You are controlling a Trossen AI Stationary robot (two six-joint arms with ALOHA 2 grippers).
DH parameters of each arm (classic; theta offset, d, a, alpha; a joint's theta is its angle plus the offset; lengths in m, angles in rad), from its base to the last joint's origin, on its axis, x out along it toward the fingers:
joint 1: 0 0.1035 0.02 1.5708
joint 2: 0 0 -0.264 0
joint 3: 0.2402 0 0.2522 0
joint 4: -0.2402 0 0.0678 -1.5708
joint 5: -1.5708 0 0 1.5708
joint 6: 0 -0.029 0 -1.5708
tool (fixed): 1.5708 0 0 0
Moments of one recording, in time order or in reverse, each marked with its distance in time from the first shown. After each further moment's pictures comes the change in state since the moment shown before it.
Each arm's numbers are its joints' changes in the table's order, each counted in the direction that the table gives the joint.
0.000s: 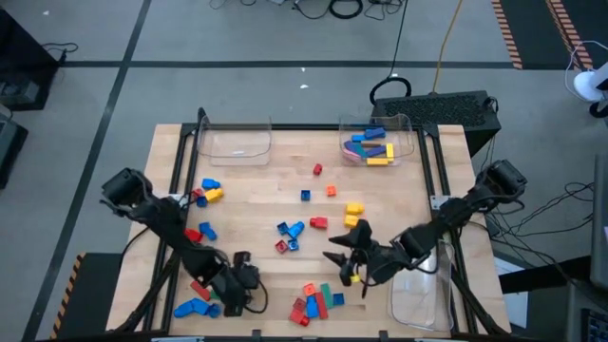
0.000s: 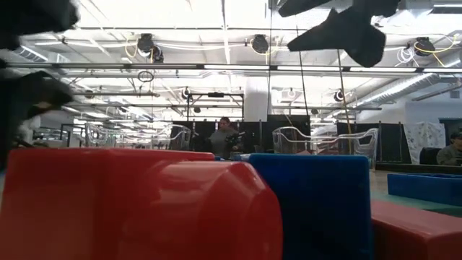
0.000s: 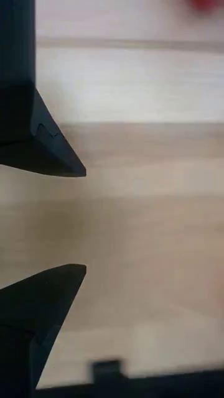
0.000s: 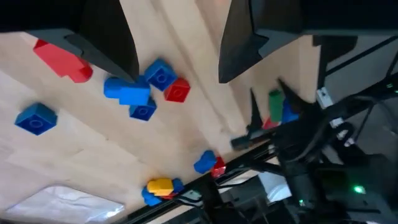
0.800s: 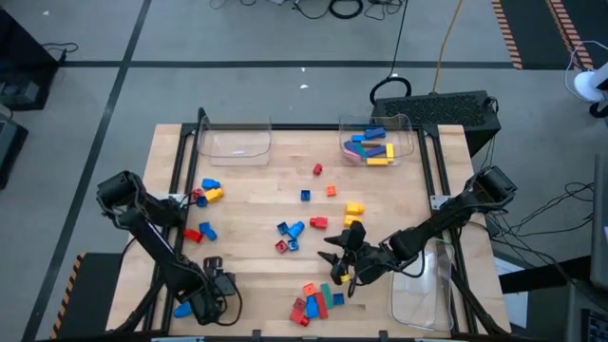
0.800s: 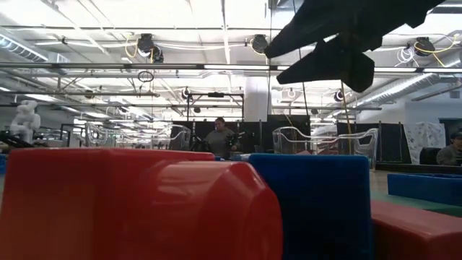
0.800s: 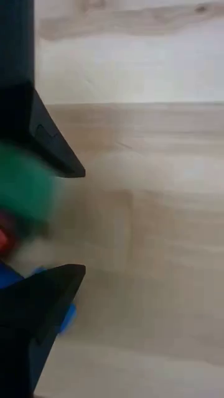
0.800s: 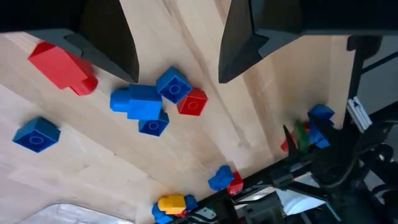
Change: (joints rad) left arm -0.184 0.002 0.037 -0.329 -0.069 0.300; right arm -0.035 -0.113 0.000 0.055 0.016 0.001
